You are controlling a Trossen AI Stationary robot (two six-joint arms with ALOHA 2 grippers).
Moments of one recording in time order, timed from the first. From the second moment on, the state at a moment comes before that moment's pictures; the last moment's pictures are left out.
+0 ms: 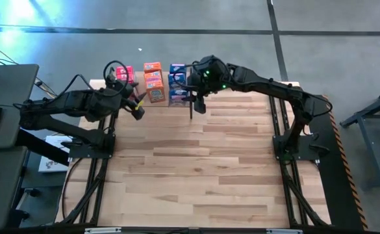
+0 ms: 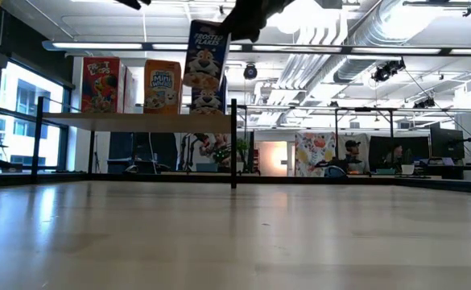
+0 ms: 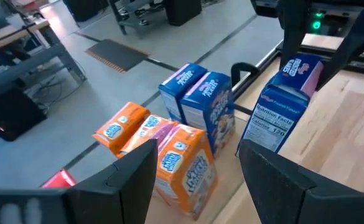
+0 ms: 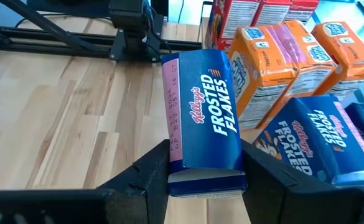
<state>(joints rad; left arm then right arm) -0.02 0.97 1.25 -0.85 -0.83 -0.19 -0.33 1.79 1.84 -0.66 -0.25 -0.29</state>
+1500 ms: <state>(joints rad) -0.01 0.97 1.25 -0.85 -0.68 -0.18 -0.37 1.87 1.83 -0.65 -0.20 -0.30</state>
